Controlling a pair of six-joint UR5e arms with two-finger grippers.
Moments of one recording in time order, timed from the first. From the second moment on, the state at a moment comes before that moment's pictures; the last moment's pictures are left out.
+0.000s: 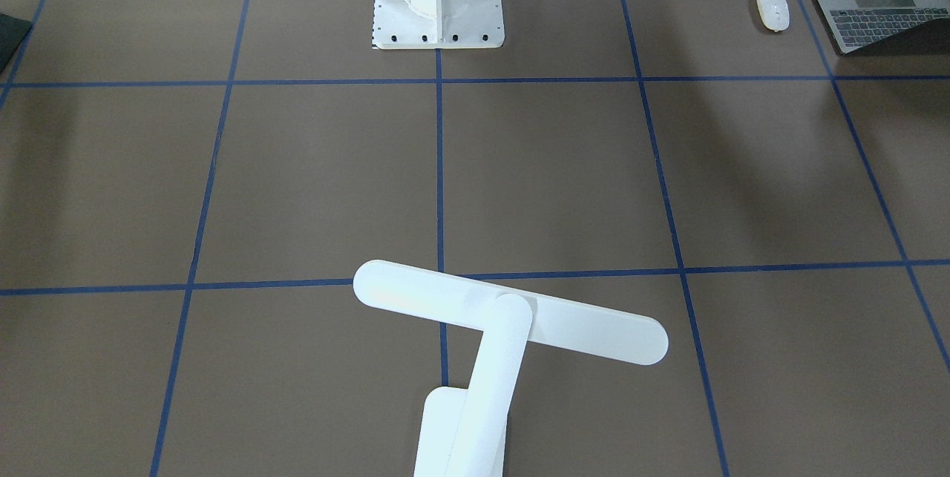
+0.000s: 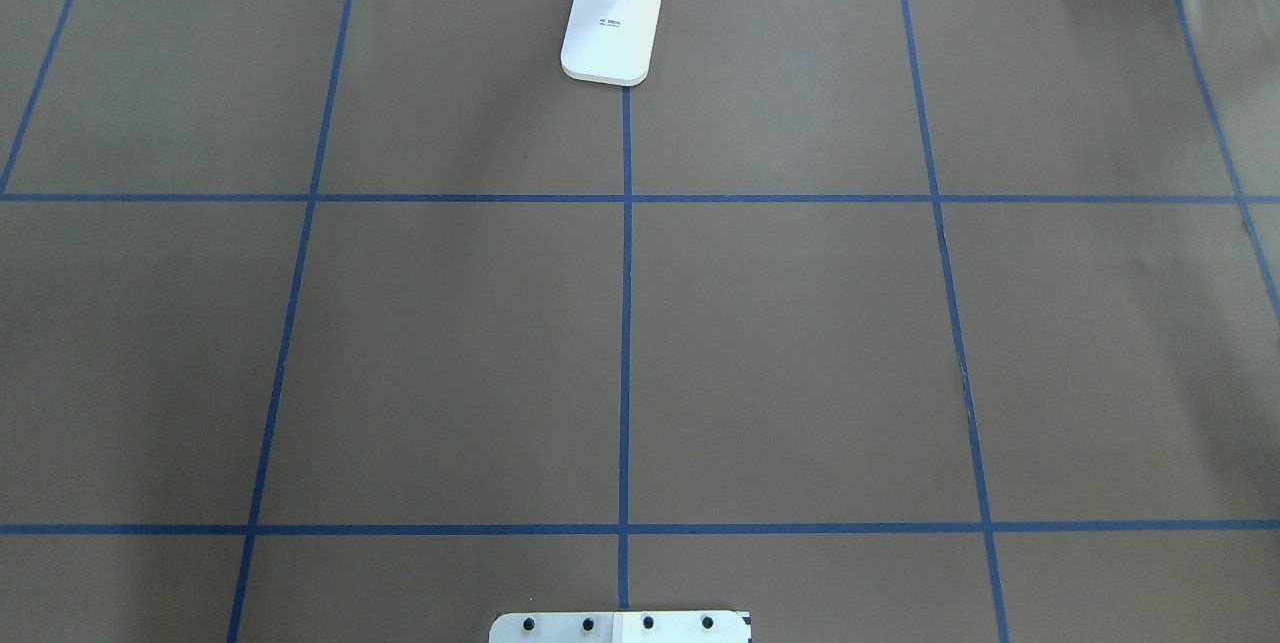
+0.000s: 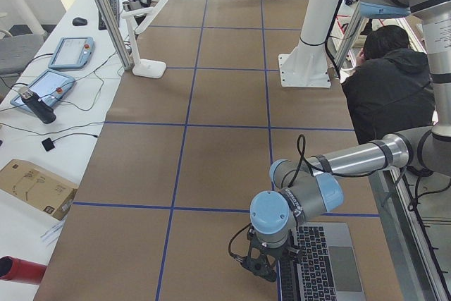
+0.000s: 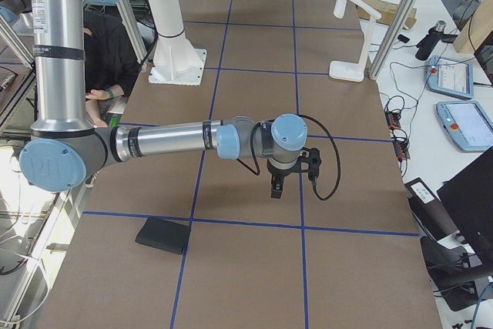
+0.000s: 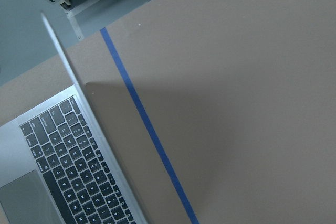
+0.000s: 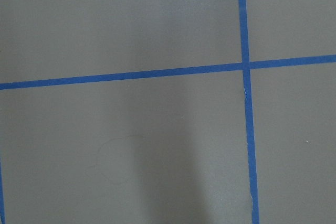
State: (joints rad) left arm -1.79 -1.21 -1.70 -1.39 -2.23 -0.71; right arm 1.50 -1.60 1.74 -1.62 2.48 0.18
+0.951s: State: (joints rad) left arm -1.79 -1.21 -1.65 -1.39 -2.23 -0.71; right arm 1.50 -1.60 1.73 -1.62 2.48 0.18
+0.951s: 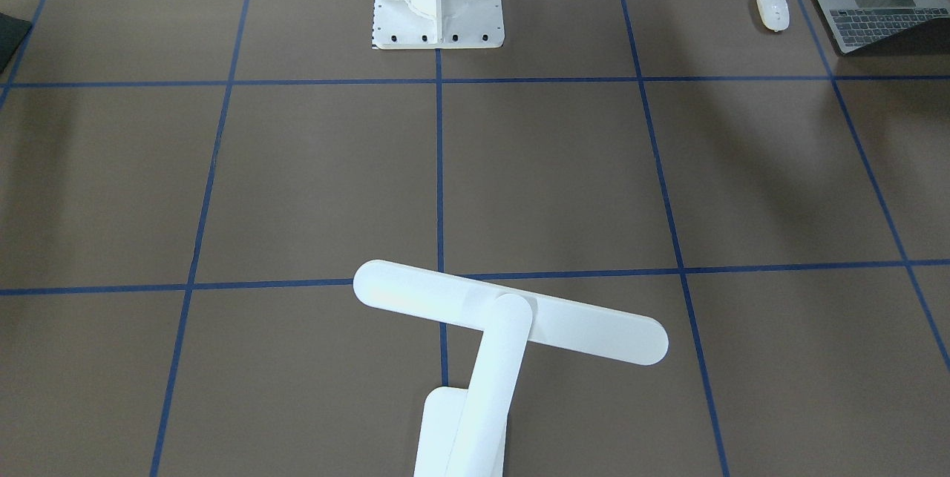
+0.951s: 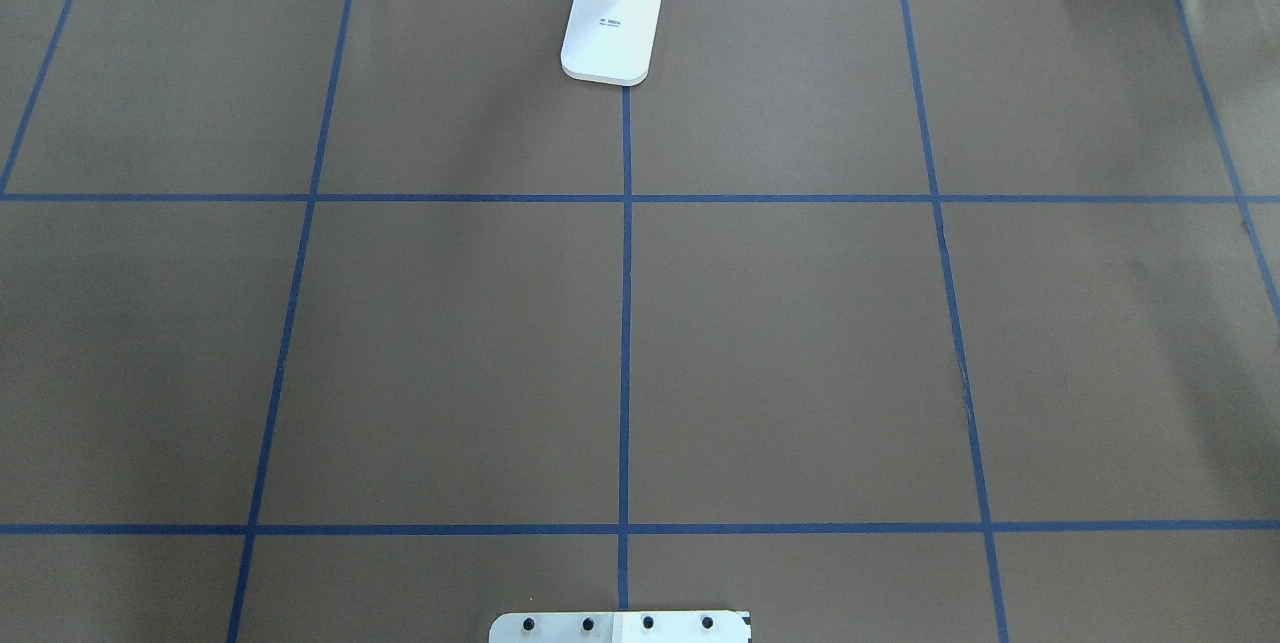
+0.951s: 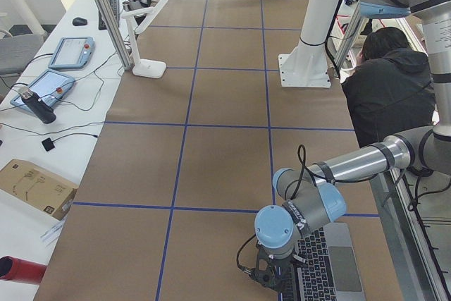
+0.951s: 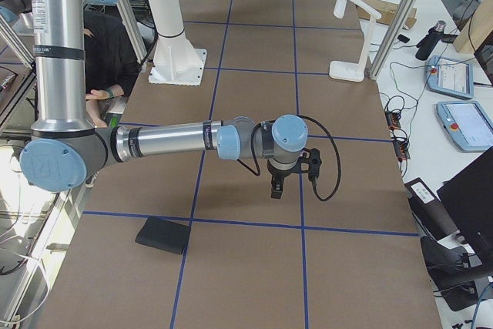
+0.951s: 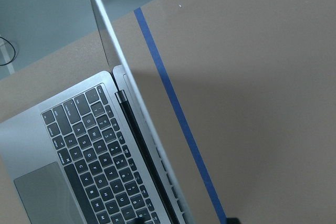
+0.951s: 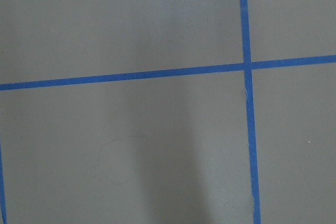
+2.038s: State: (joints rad) left arm -1.88 -1.38 -1.82 -1.16 -2.16 -0.80; right arm 1.50 -1.60 1.74 -1.63 2.48 0.18
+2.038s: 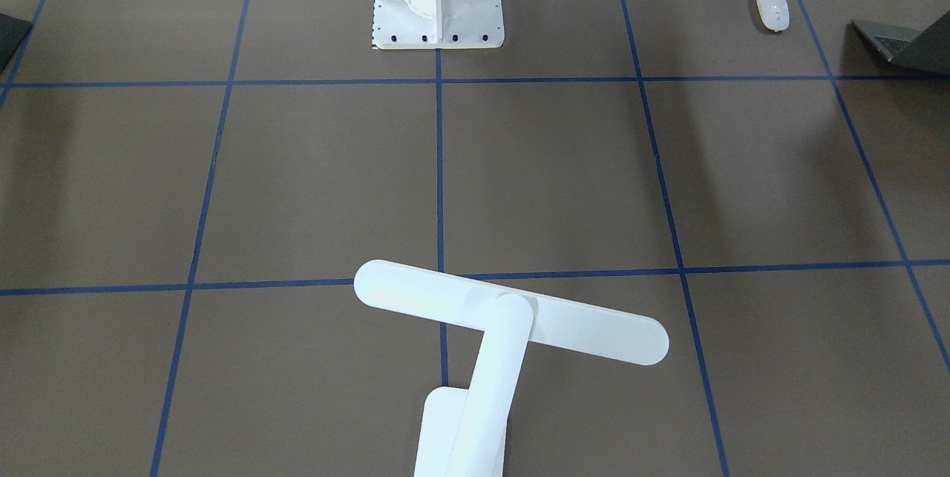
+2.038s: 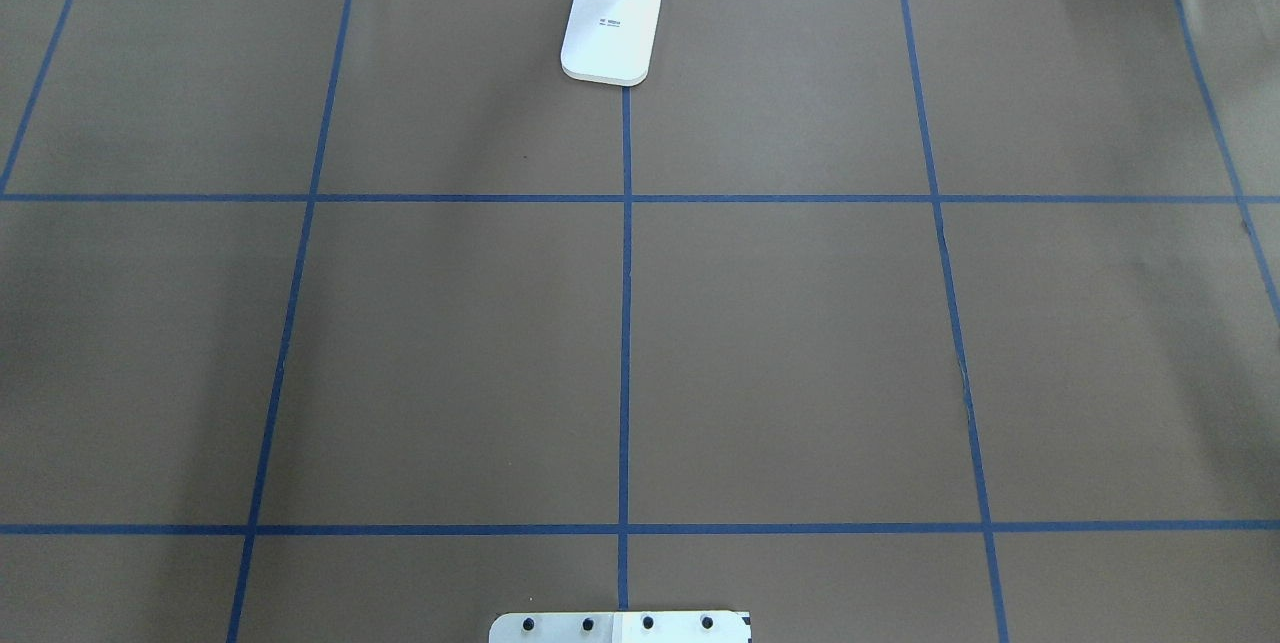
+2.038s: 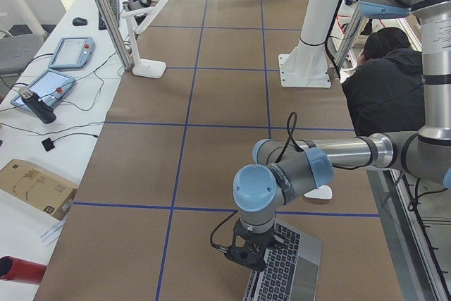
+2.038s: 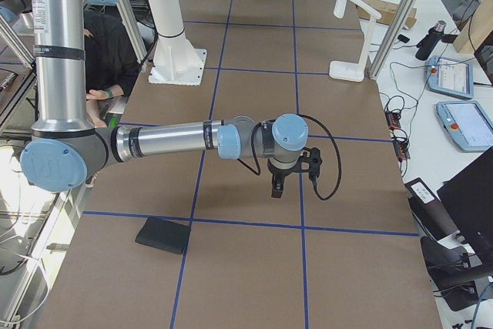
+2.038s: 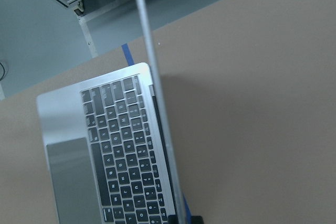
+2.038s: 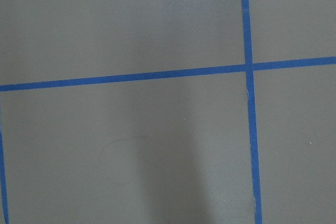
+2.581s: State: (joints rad) left arm -1.78 -1.63 -1.84 -1.02 -2.24 -1.02; right arm 1.50 -1.61 1.74 -1.62 2.48 0.18
